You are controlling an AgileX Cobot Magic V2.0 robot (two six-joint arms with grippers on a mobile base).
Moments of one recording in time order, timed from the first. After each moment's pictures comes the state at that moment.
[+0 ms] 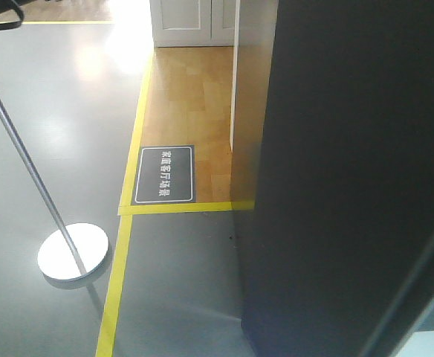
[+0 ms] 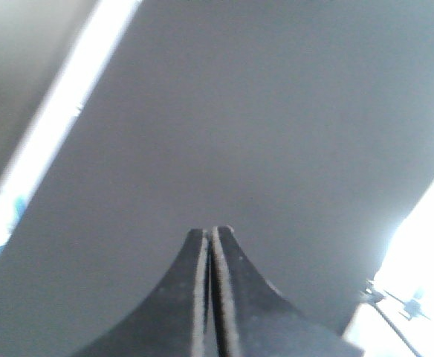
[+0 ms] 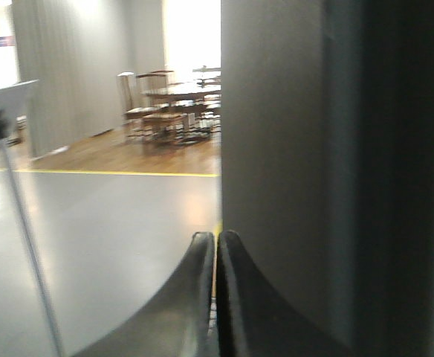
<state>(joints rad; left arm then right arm) 0.03 1.83 -1.77 1.29 -1.21 -2.15 0.00 0.42 -0.56 0.97 0.30 -0.86</state>
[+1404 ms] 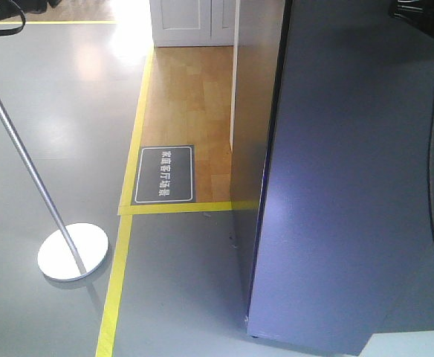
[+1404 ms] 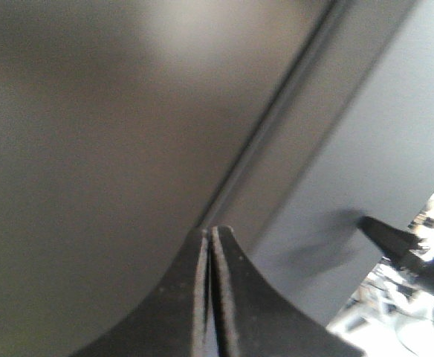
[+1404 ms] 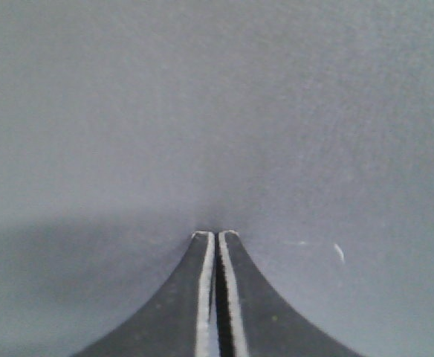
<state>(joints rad) 0.04 1.83 -1.77 1.51 -0.82 -2.15 0.01 1.64 -1.40 1.03 -0.18 -0.94</state>
